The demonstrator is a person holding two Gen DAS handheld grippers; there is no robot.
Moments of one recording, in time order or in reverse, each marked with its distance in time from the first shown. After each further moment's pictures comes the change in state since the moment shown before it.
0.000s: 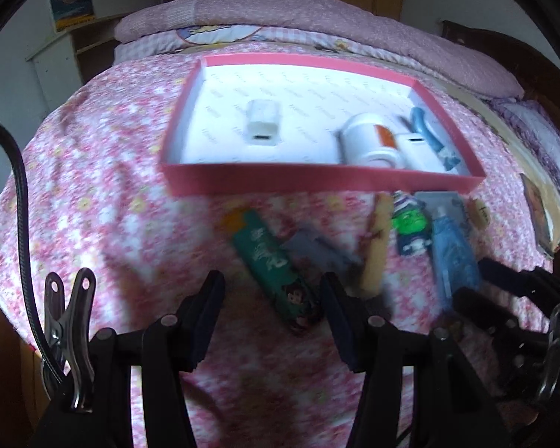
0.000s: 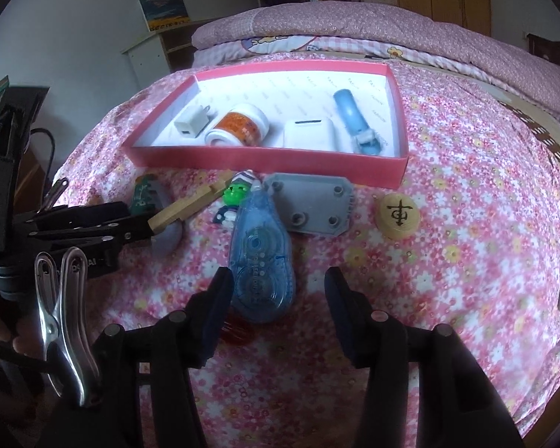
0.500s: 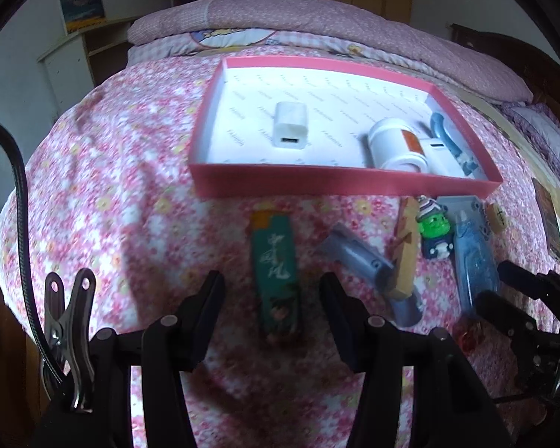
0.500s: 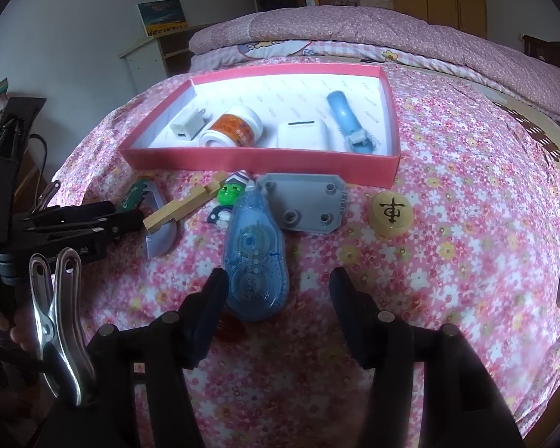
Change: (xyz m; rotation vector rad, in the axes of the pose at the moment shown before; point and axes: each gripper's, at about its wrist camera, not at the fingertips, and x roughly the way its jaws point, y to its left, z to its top) left arm 0.005 0.009 0.003 0.007 -0.027 0.034; right arm -0.001 -0.005 -0.005 0.011 -0.021 -0.005
